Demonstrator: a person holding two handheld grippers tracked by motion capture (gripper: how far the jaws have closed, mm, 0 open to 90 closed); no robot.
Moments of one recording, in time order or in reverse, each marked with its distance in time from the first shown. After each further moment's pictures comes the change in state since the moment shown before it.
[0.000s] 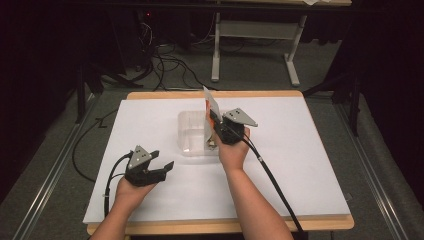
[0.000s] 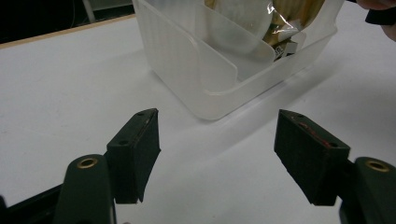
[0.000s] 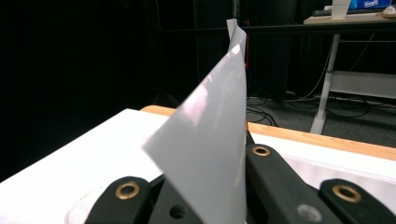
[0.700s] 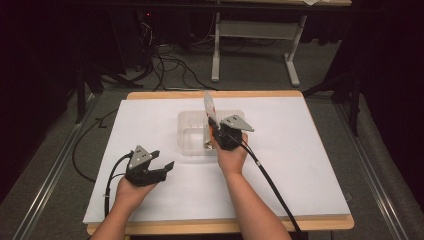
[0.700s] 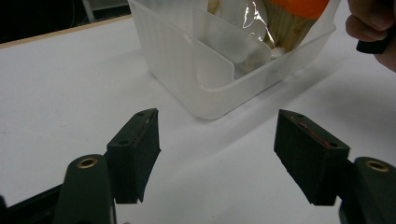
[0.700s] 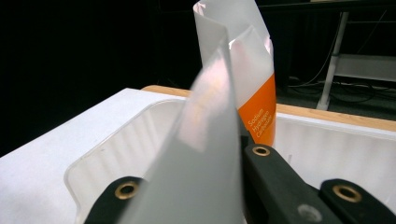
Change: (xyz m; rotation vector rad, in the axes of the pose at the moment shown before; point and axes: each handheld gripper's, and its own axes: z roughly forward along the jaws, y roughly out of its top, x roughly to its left) left arm 0.000 0.000 0.001 0.000 0.001 0.001; right arm 0.001 -0.023 0.005 0.055 0.005 0.005
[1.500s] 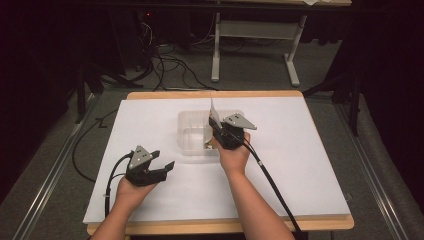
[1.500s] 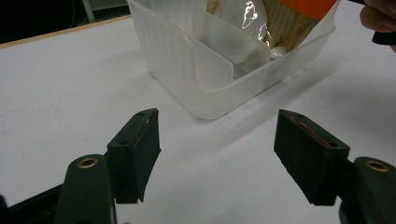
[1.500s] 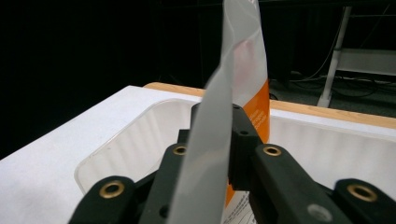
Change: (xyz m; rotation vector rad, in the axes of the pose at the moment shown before) left arm 0.000 0.000 0.000 -0.001 0.001 0.001; right arm -0.001 0.009 -0.008 0.027 0.008 0.005
